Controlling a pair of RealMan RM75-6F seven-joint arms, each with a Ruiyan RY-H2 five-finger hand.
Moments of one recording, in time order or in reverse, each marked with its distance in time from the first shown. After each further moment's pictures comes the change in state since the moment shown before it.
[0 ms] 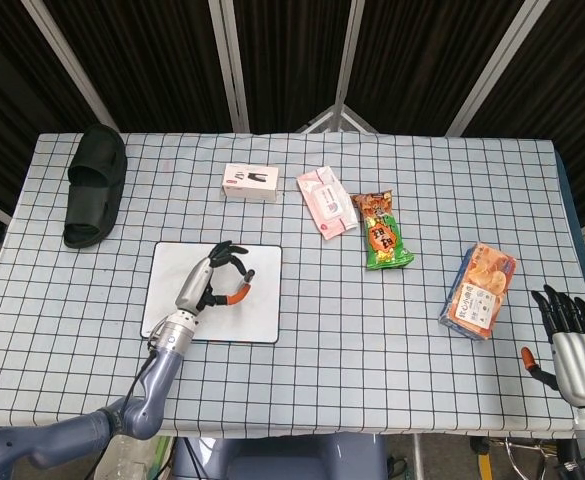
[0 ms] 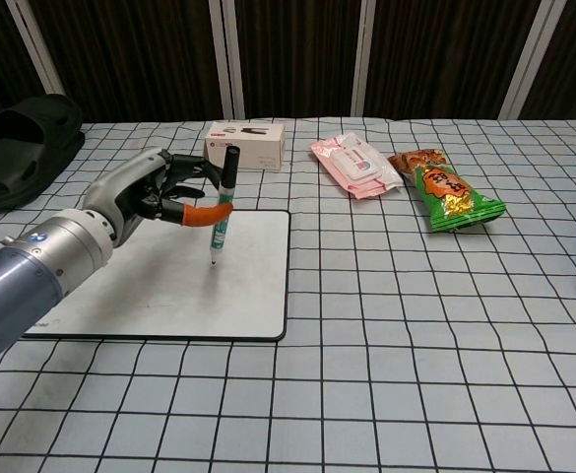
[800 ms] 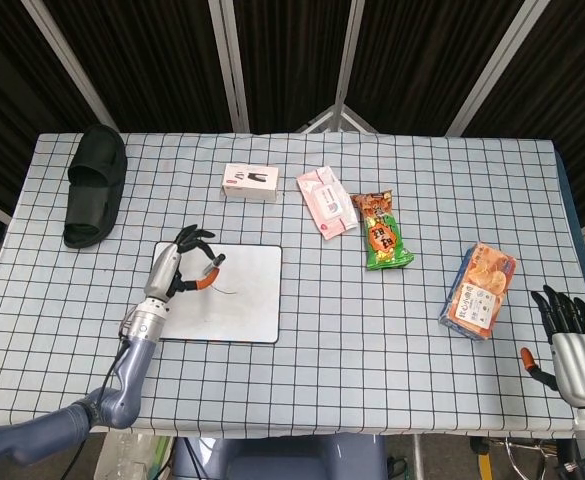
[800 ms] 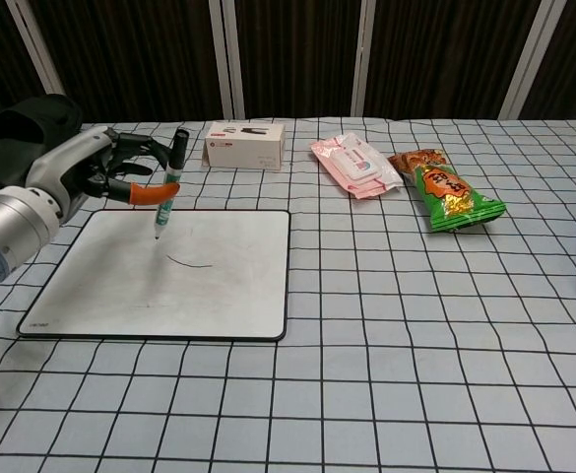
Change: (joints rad) left arm 0.026 0.089 -0.015 0.031 0.016 0.036 -0.033; right arm -0.001 0.002 -0.002 -0.005 -0.003 0.001 -0.001
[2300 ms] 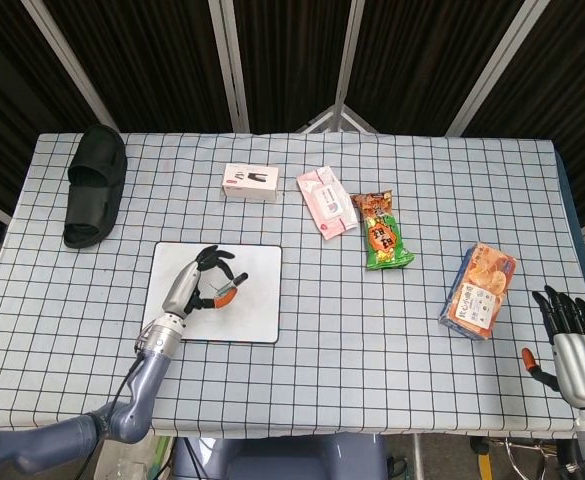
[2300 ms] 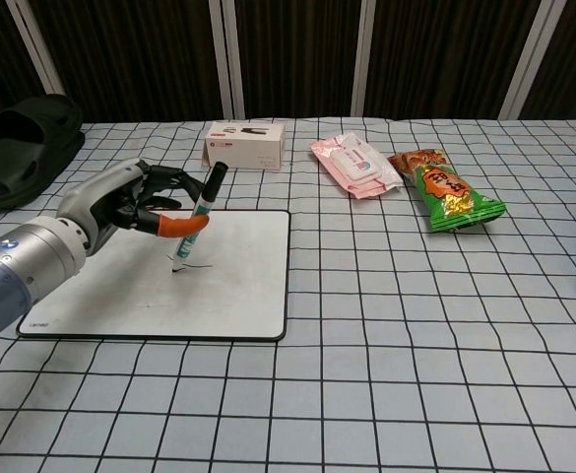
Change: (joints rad) left arm 0.011 -0.029 0.041 -0.087 -0.056 -0.038 0.081; right arm -0.002 0.005 0.000 0.000 -0.002 0.004 0.008
